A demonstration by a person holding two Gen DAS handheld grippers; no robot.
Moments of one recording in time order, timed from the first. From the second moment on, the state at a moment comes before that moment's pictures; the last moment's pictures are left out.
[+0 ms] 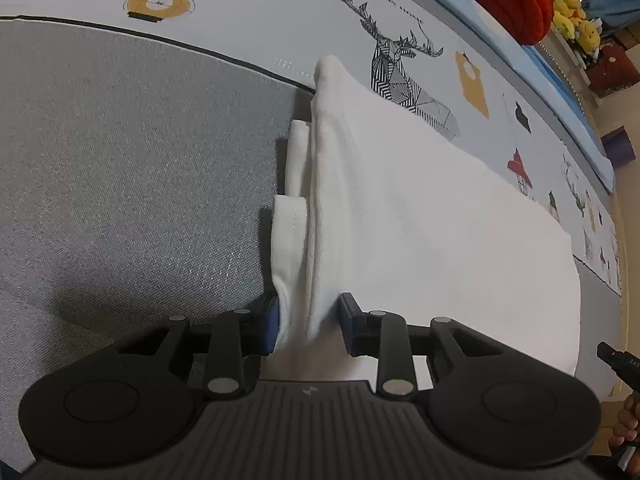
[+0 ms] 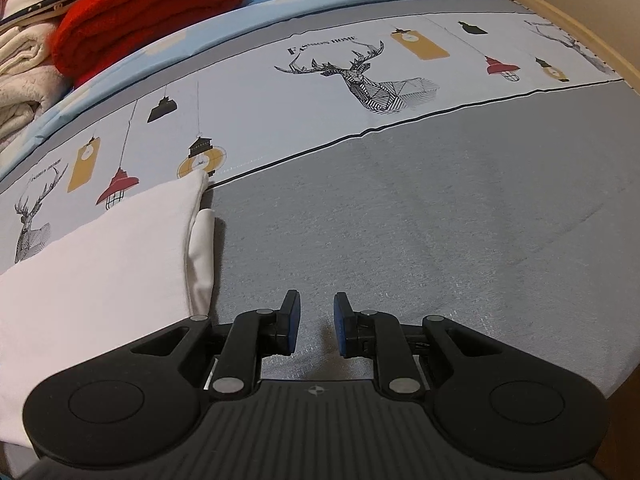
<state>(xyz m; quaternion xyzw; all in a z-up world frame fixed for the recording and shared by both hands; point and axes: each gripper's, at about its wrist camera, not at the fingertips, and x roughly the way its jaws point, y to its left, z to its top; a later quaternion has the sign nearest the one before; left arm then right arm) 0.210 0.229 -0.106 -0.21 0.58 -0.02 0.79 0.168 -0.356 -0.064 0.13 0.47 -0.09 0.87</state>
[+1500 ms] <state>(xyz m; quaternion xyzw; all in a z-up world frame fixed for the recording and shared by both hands) 0.252 -0.064 -0.040 -0.26 0.50 -0.25 0.79 0.176 -0.352 -0.051 0.14 0.44 -0.06 0.88</state>
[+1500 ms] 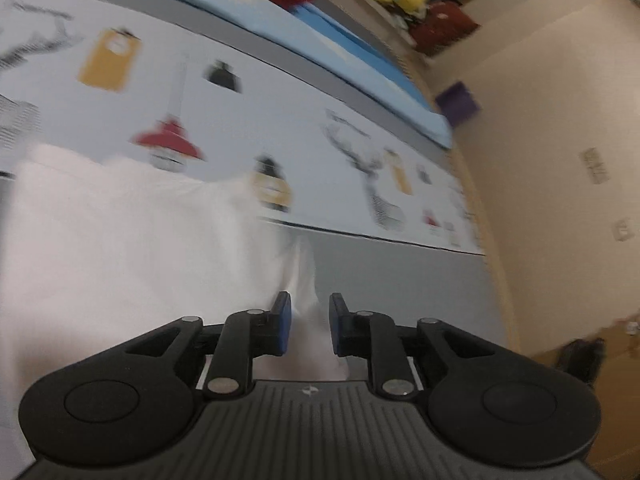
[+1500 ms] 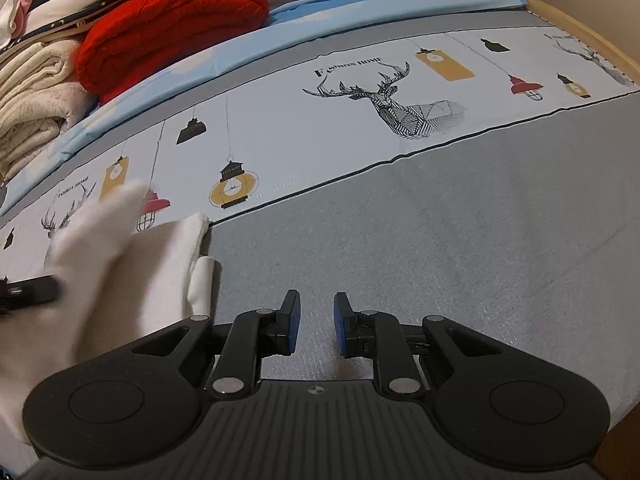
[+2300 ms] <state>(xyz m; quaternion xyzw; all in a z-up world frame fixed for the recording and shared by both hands) 0.204 0.017 -0.044 0.01 0.52 -0.14 0.84 0.254 -0.236 -0.075 0.17 0.45 0.03 0.88</state>
